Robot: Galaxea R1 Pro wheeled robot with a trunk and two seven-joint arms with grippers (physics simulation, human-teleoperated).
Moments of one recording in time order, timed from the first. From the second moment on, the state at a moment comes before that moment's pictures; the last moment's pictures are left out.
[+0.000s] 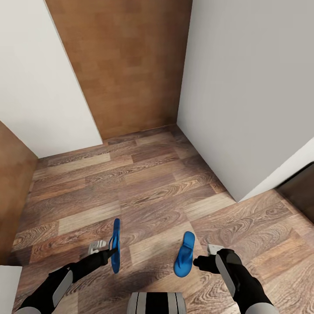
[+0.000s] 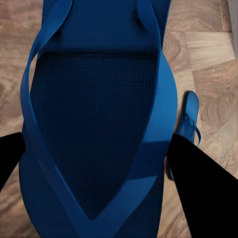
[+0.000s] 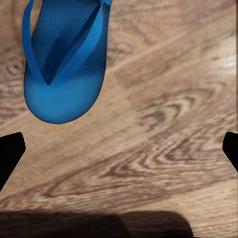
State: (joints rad) left arm -0.48 0.17 0.02 -0.56 0.39 0.20 -0.76; right arm -0.45 0.00 -0.02 -0.89 -0.17 0.82 -0.02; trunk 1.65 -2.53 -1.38
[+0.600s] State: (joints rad) left arm -0.48 0.17 0.02 -0.54 0.39 0.19 -0.76; right arm -0.45 0.00 -0.02 -0.89 -0.17 0.82 -0.02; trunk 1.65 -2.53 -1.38
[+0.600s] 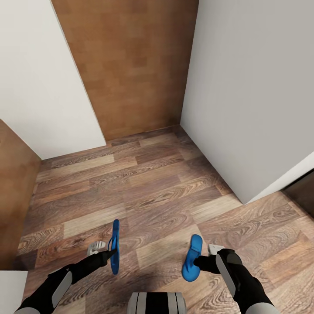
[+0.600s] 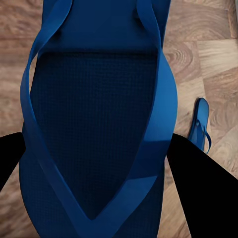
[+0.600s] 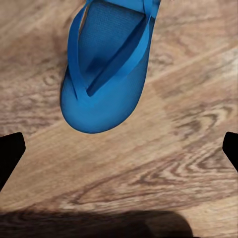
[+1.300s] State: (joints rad) left arm -0.48 0.16 0.02 -0.55 0.39 0.19 -0.76; right arm -0.45 0.00 -0.02 -0.89 -0.17 0.82 -0.02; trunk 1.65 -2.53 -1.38
